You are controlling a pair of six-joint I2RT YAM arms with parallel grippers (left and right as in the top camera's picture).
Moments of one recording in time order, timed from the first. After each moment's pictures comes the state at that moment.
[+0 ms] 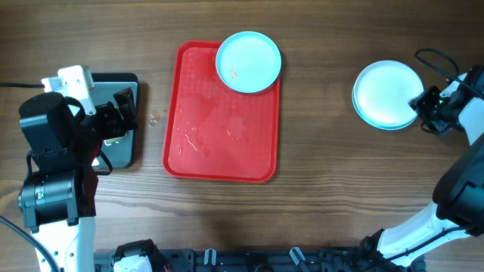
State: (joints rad) left arm 0.18 0.96 1.09 -0.71 0.10 -0.09; right arm -0.54 1.91 1.24 -0.53 -0.27 0.28
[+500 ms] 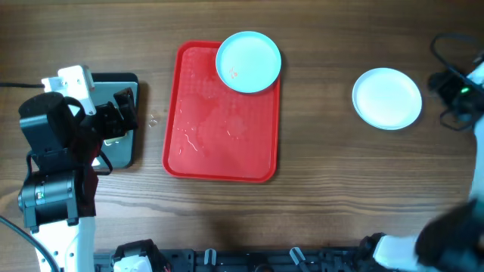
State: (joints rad) left arm 0.18 0.96 1.09 -0.71 0.11 -0.09; right arm -0.53 1.51 1.29 -0.63 -0.27 0.29
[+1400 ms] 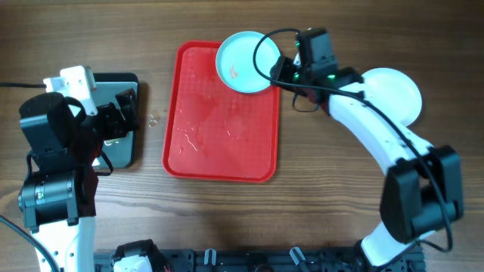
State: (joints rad) left arm 0.18 0.96 1.09 -0.72 0.13 -0.09; right arm 0.37 1.82 1.32 -0.41 -0.10 0.67
